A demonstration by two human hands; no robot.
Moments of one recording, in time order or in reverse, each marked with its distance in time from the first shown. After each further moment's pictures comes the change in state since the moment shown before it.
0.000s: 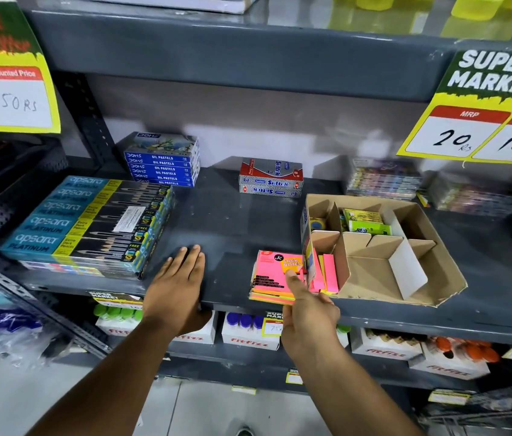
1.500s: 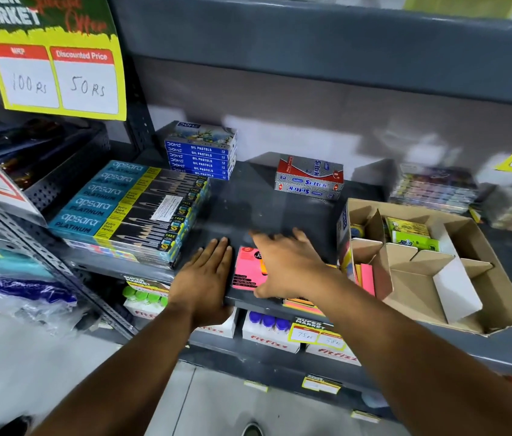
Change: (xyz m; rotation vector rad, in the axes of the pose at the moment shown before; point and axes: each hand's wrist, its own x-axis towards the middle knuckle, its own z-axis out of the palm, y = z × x) left_hand 0.002 -0.011 0.000 -0.076 0.002 0.048; right_hand 0.011 -0.011 0.090 -2.086 -0.775 -1.407
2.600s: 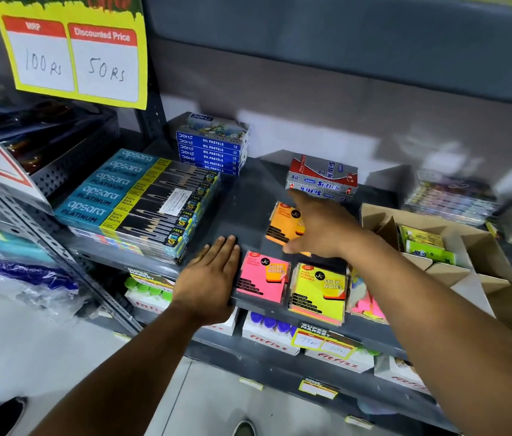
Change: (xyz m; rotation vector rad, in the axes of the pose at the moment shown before) left_hand -0.002 0.001 0.001 -0.030 0.040 -0.017; right_hand 0.030 0.058 -0.037 0.229 0.004 0.088
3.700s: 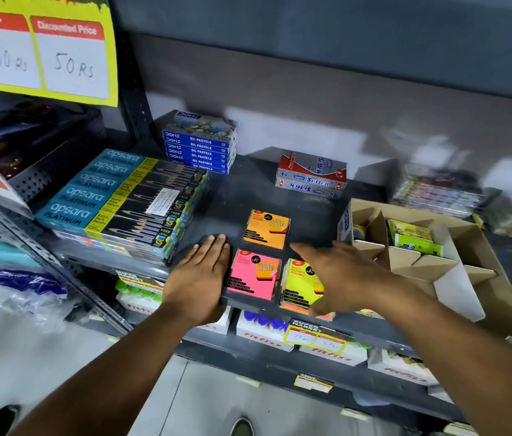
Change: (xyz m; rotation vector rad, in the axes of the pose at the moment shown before) left_hand 0.000 0.006 -0.005 0.012 0.019 -0.016; right_hand -0.076 0.016 0.012 -0.241 -0.233 -0.108
